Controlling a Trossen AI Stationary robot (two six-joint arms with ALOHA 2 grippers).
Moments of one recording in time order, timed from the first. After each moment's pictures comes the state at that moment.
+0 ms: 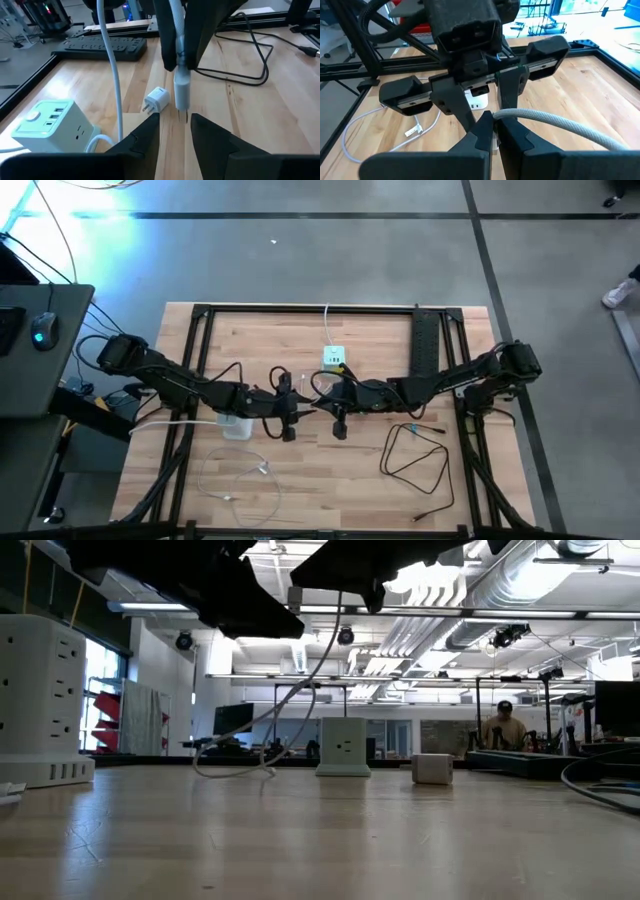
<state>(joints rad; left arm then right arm) -0.26 1.45 0.69 0.38 -0.41 -0.01 0.19 1.63 1.03 0.24 0.23 0.14</state>
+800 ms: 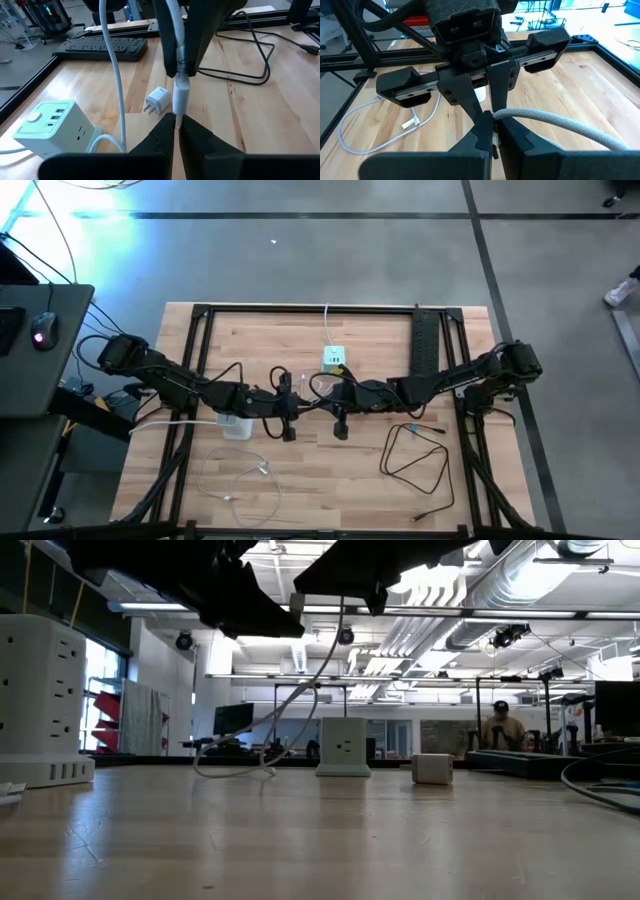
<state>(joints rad) -0.26 1.45 0.69 0.38 -0.41 0.00 0.19 1.63 1.03 0.19 0.23 0.13</state>
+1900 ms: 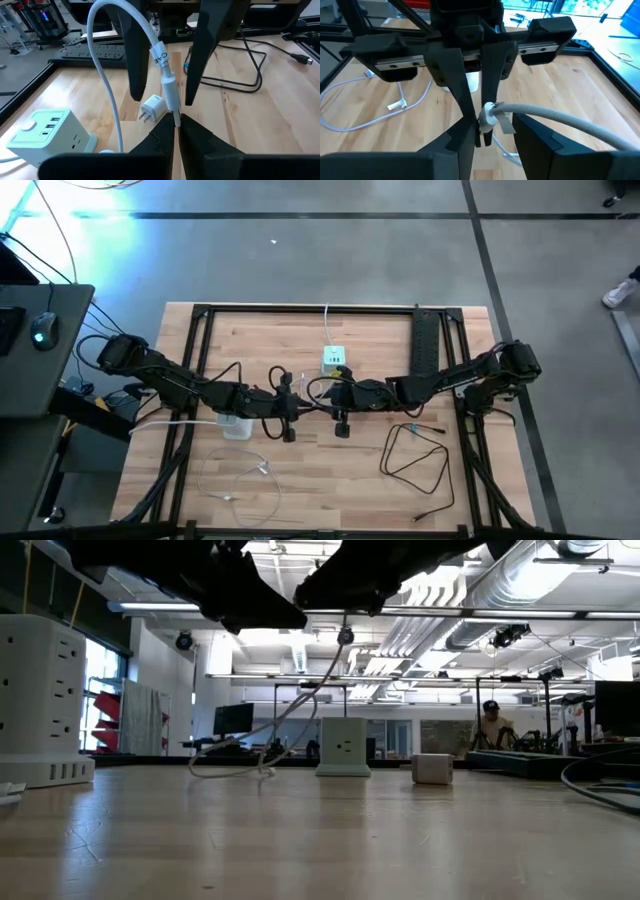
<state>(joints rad) -0.26 1.45 0.69 0.40 -0.39 0.00 0.18 1.63 1.03 0.17 0.23 0.00</state>
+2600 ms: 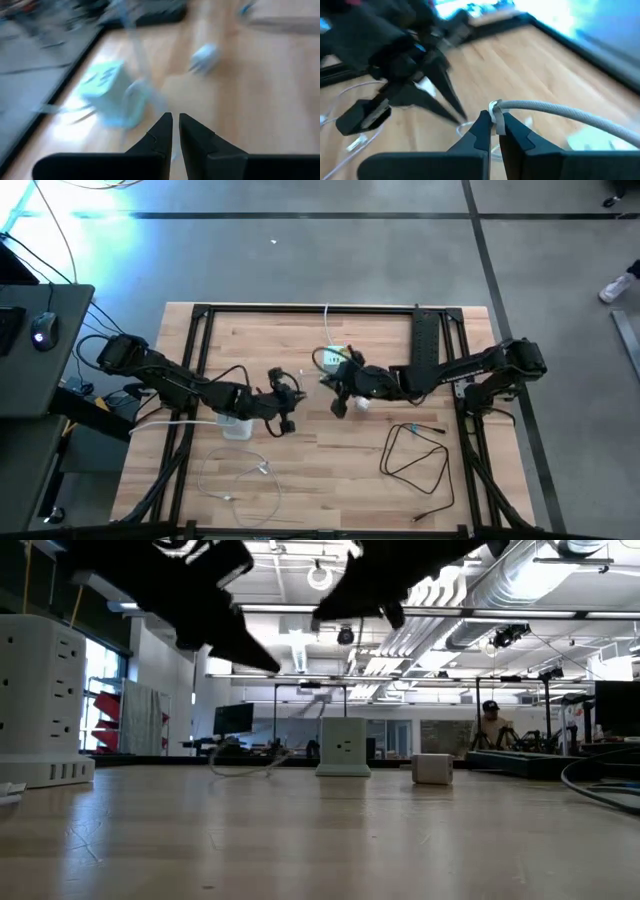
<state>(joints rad) -0.26 1.45 0.69 0.13 -0.72 -0.01 0.07 1.58 1.03 0.00 0.37 0.37</state>
